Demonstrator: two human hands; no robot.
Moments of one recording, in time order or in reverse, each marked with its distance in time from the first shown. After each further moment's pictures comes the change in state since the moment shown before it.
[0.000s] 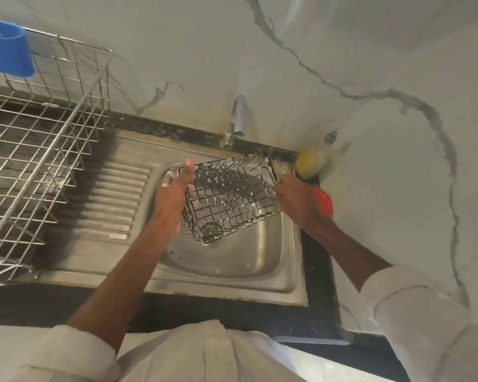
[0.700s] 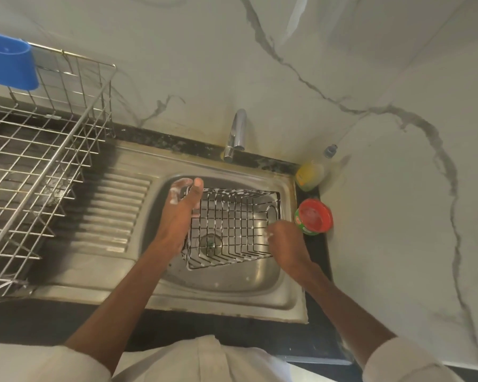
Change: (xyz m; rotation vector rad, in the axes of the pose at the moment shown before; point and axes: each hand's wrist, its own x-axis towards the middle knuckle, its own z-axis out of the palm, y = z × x) left_hand -0.003 -0.010 0.003 0.099 -0.116 0.044; right_hand -0.042 -0.038 0.037 0.023 -0.192 0.241
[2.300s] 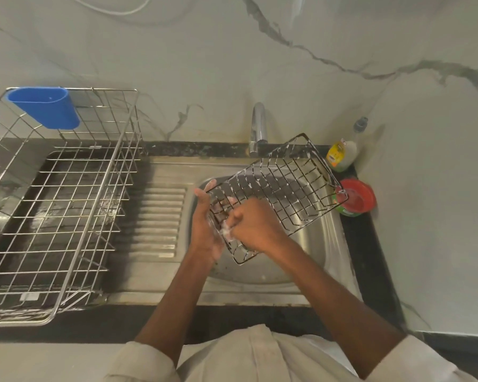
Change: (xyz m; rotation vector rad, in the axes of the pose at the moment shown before) left_hand -0.006 -0.006 -0.013 -0.304 0.040 -0.162; right_hand -0.002 -0.163 -0.066 0.804 -0.135 0.129
